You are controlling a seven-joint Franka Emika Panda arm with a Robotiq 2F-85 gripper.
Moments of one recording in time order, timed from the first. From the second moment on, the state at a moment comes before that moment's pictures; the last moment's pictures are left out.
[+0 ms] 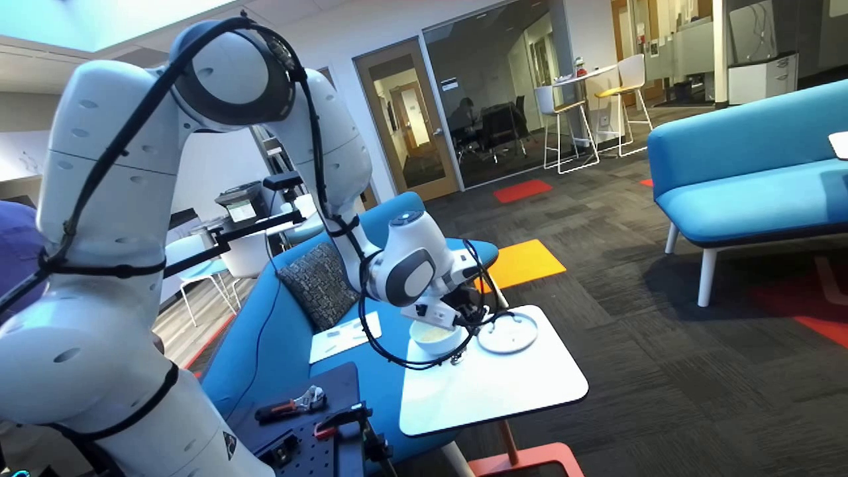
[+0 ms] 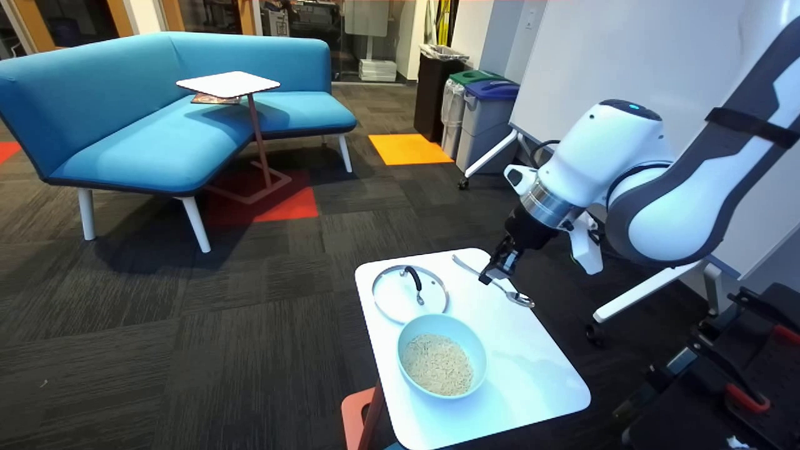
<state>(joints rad) 0.25 0.59 0.12 -2.40 -0.17 3.27 -0.10</state>
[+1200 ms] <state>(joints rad) -0.29 0.82 0.71 -2.32 -0.68 3.24 -0.47</state>
